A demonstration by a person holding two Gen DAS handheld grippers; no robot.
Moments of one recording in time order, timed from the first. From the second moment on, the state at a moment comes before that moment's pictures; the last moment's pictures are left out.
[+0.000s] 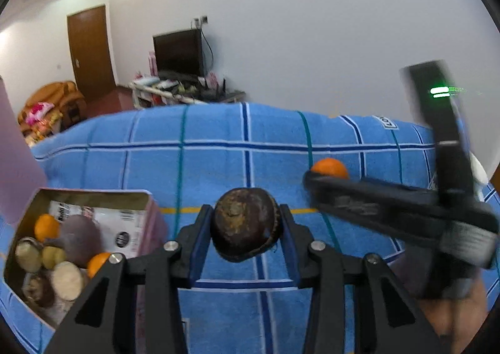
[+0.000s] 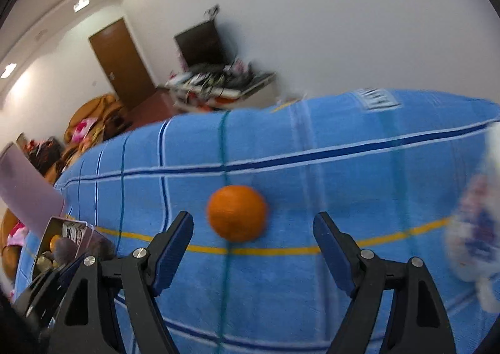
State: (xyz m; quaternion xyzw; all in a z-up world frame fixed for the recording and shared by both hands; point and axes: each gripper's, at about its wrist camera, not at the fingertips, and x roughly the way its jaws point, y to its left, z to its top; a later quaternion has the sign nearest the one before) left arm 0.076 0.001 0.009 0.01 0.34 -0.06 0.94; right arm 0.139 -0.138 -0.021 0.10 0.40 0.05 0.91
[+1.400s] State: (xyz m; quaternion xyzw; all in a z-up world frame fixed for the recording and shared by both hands) left arm 0.002 0.006 0.016 0.04 0.25 -0.05 0.97; right arm -0.039 -0.132 0.012 0.02 0.22 -0.08 0.97
